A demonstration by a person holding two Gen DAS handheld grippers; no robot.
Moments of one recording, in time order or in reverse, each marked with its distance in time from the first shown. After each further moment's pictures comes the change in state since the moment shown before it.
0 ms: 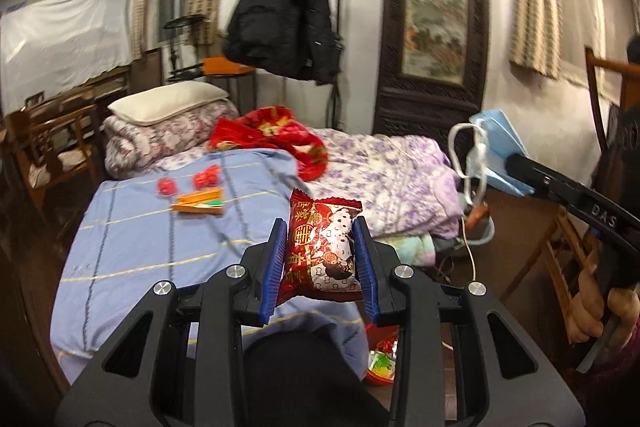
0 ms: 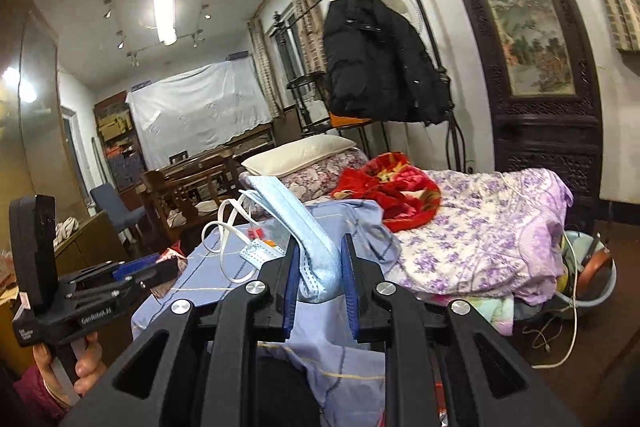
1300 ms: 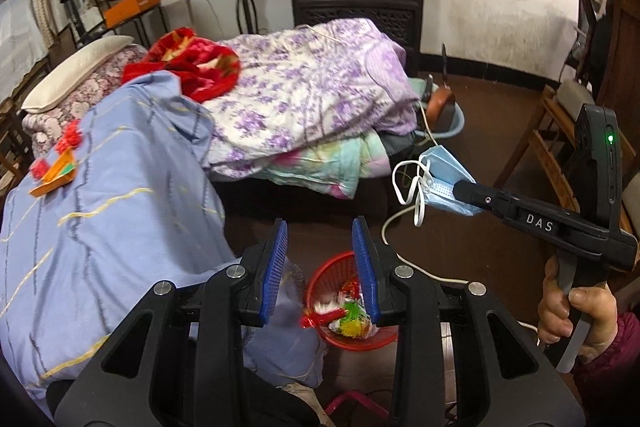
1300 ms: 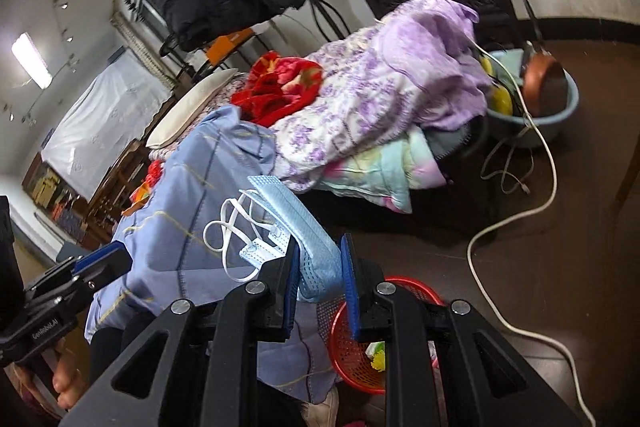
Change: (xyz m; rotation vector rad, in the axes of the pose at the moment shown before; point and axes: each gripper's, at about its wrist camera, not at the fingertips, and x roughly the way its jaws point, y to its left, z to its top) left arm 0.186 -0.132 -0.068 0.220 0.346 -0.154; right arm 0.077 -0.224 -0.169 0.463 0.276 -0.189
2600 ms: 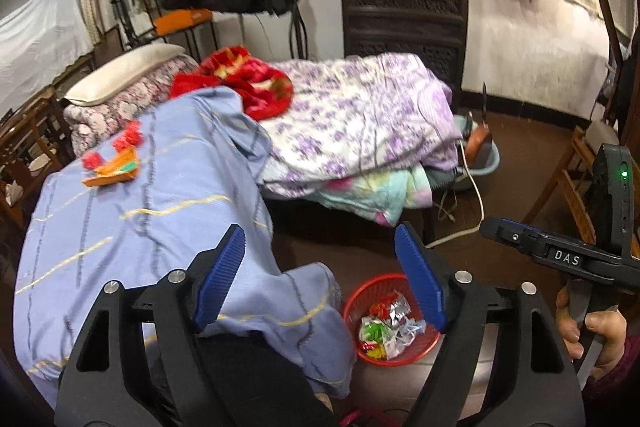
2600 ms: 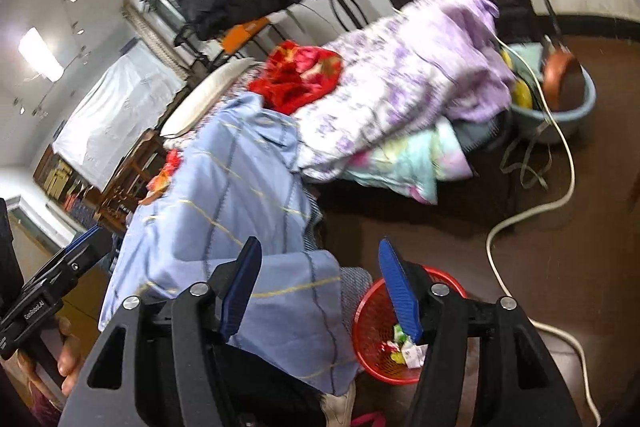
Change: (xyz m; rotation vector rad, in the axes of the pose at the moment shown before) left arm -0.055 0.048 -0.004 -0.107 -0.126 0.142; right arm -0.002 0.041 0.000 -0.055 0.031 0.067
